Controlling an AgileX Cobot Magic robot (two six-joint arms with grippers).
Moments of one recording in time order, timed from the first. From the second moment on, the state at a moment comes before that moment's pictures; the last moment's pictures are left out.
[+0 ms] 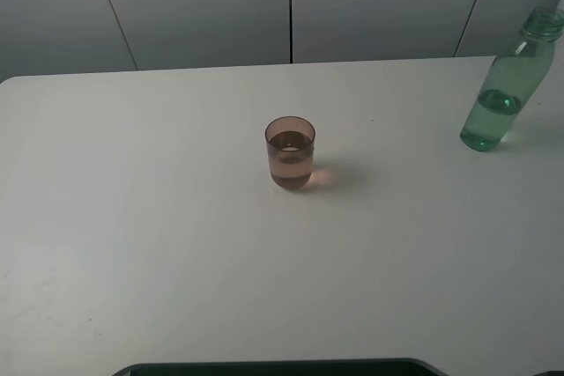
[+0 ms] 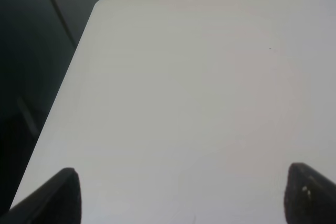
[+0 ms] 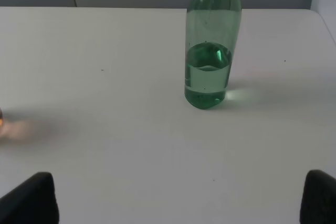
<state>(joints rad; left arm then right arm) -0.07 0.00 -0.51 0.14 1.08 -0.02 -0.04 0.00 -0.51 0.07 1.10 -0.07</state>
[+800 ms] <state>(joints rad) -0.07 0.00 -0.51 0.14 1.08 -0.02 -0.04 0.00 -0.51 0.07 1.10 -0.08</state>
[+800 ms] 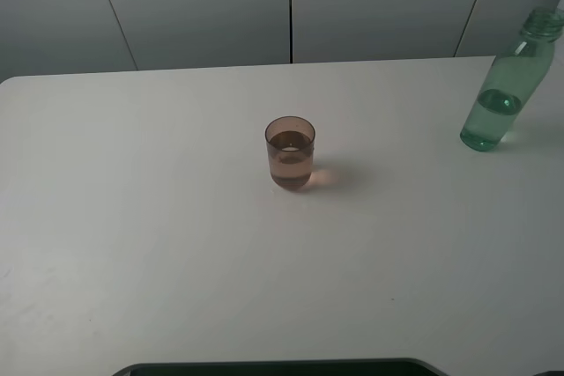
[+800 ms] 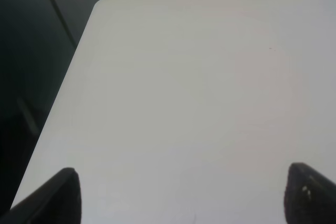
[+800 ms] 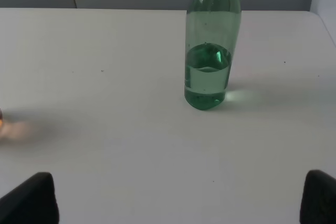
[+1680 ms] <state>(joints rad) -0.07 0.00 -0.51 0.14 1.08 -0.02 -0.04 0.00 -0.51 0.07 1.10 -0.08</state>
